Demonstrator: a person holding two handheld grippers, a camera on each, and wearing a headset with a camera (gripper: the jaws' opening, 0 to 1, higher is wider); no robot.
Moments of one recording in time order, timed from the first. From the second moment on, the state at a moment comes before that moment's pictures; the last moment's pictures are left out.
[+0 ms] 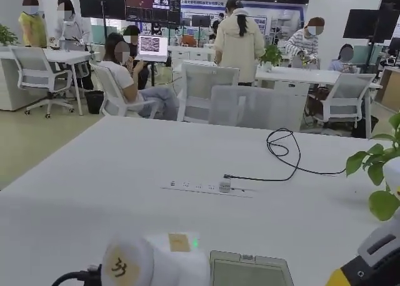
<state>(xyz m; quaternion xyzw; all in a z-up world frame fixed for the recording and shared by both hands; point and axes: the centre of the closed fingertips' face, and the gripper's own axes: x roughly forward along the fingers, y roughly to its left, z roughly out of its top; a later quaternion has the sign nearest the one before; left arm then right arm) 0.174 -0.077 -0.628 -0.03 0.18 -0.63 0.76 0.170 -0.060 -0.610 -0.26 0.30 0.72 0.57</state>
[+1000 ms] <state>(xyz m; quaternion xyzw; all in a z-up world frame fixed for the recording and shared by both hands) 0.164 -0.073 -0.630 0.00 0.13 -0.64 0.75 0.158 -0.055 -0.623 -0.25 0.31 0.74 0.54</state>
